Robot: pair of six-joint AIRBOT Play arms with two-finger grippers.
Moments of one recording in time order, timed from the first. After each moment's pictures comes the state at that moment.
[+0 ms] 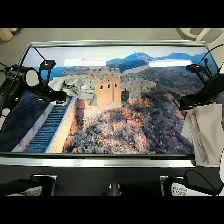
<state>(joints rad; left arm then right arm) -0.26 -1.37 1.45 1.68 -1.39 -1.74 -0.19 -1.41 1.57 -1.48 1.68 1.07</state>
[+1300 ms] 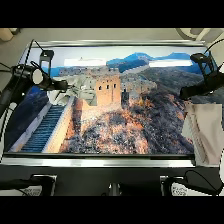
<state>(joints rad) -0.21 -1.49 1.51 1.77 -1.11 -1.78 -0.19 -1.41 1.57 -1.48 1.42 1.09</state>
